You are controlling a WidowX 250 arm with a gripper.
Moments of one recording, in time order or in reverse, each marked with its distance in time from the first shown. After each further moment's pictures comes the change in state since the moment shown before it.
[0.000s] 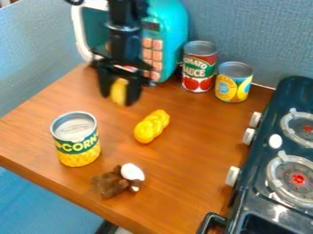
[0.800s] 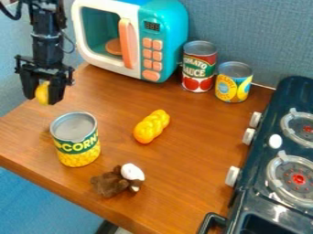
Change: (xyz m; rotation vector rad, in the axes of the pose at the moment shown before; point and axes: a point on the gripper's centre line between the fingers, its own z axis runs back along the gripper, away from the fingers) arm -0.004 0.132 -0.050 0.019 0.179 0.198
